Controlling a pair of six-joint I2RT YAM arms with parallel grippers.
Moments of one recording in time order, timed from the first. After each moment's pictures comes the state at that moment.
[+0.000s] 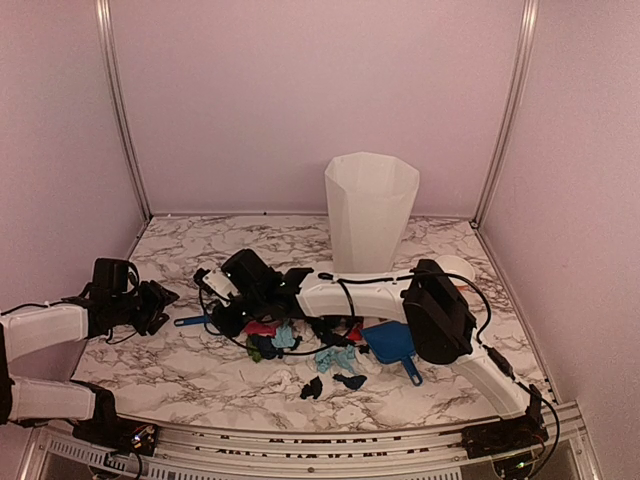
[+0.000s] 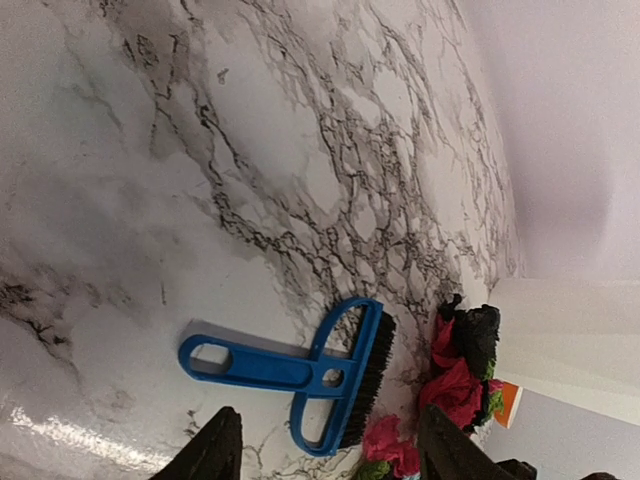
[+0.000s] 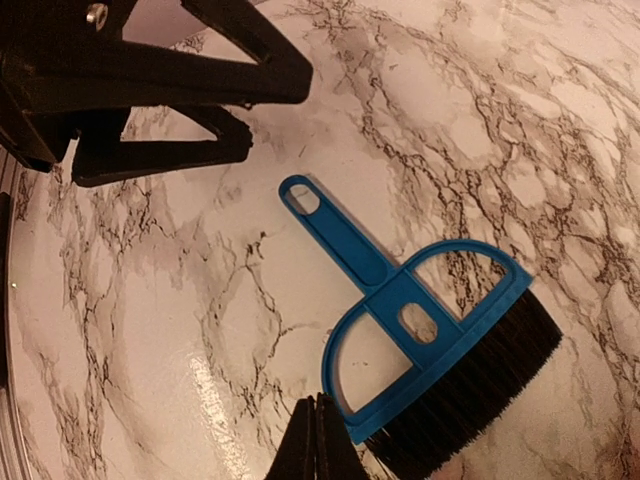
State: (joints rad) left arm -0.12 1.10 0.39 -0.02 0.26 -1.08; right arm 1.11 2.51 2.12 -0.27 -0.19 0.12
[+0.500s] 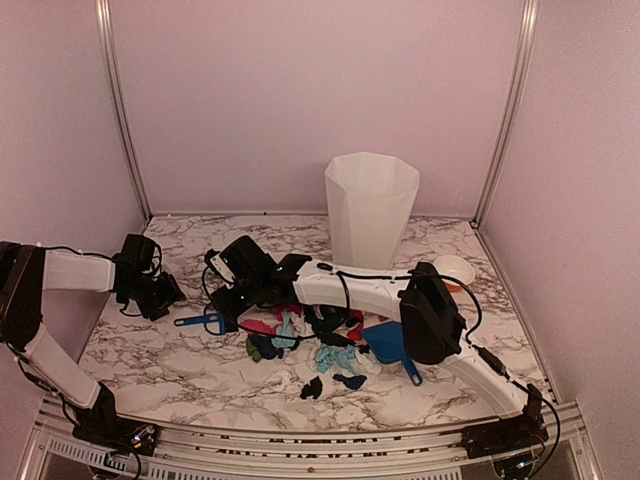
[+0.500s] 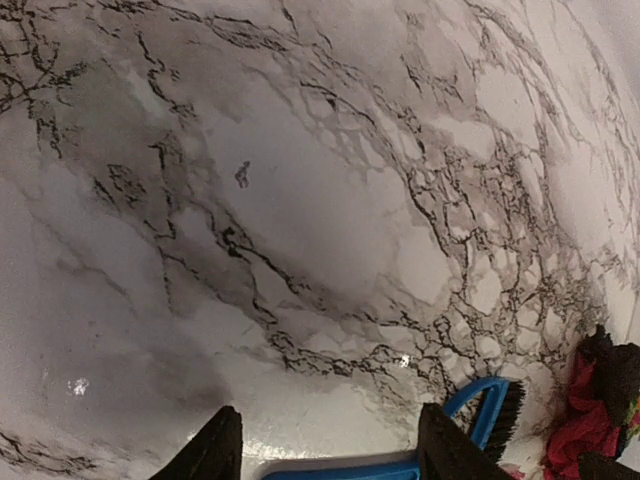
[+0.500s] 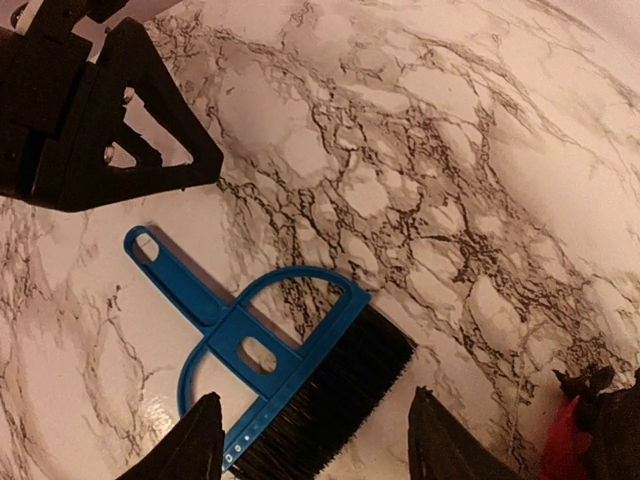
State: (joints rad) left arm -0.12 1.49 0.71 -0.23 0.12 -0.77; right arm 1.08 2.59 2.33 -0.45 0.03 0.17
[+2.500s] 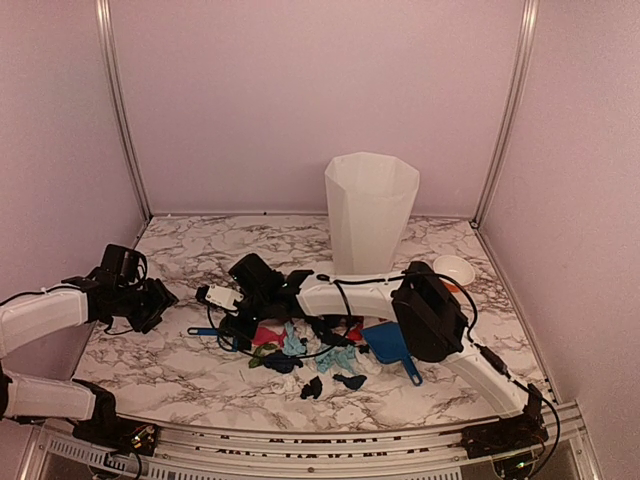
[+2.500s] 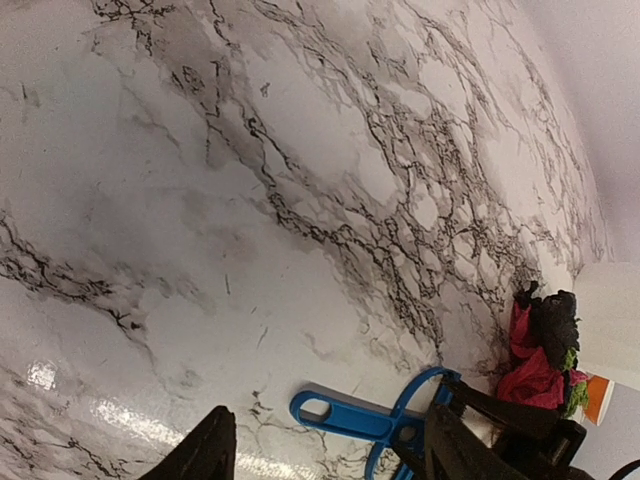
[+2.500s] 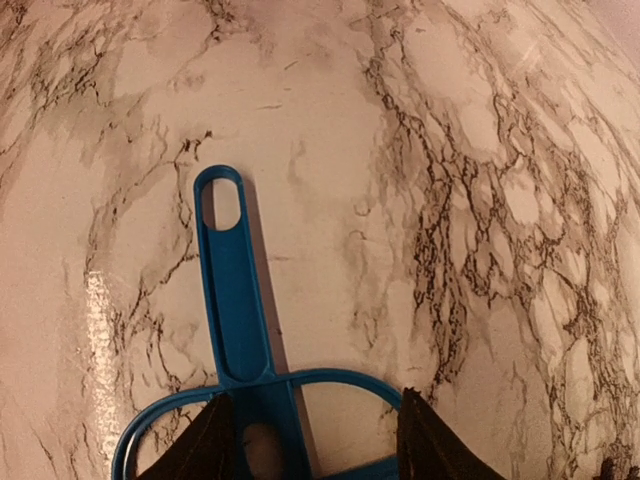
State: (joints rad) left arm -0.21 1.12 0.56 -0.35 0.08 -0.94; right arm 1.07 2.59 2.16 -0.32 -0.18 -0.32
